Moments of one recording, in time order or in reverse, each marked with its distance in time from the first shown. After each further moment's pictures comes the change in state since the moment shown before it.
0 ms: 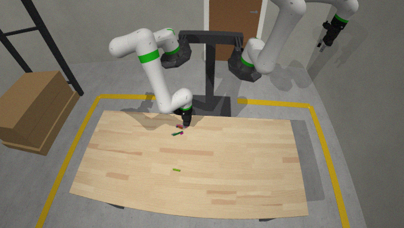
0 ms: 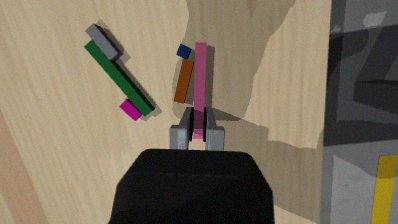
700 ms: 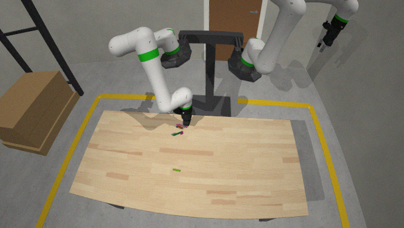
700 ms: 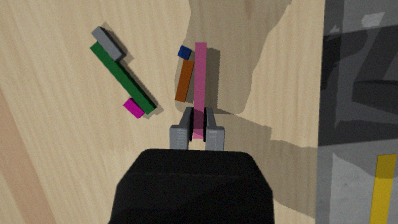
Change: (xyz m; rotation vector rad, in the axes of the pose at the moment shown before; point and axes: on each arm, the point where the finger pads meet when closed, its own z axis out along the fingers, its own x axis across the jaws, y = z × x) left arm 0.000 0.000 0.000 0.000 0.000 0.000; right arm 0.000 0.000 -0.008 0.000 0.000 0.000
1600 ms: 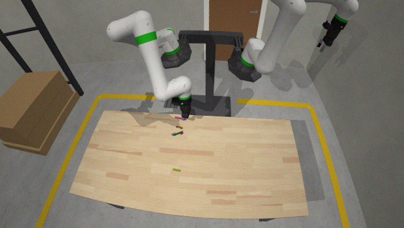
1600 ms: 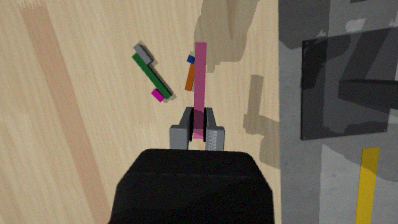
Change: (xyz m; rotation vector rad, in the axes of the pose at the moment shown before) left arm 0.000 0.000 0.000 0.000 0.000 0.000; right arm 0.000 0.000 -0.092 0.000 0.000 0.000
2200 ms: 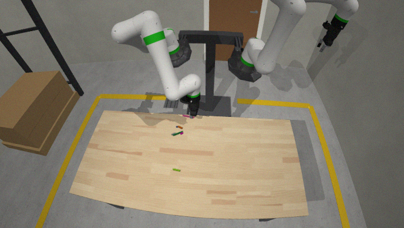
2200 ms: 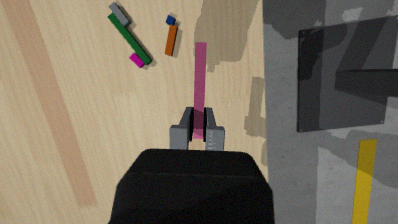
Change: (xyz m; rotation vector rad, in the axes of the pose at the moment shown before) left arm 0.000 0.000 0.000 0.000 0.000 0.000; right arm 0.030 0.052 -0.001 0.000 0.000 0.000
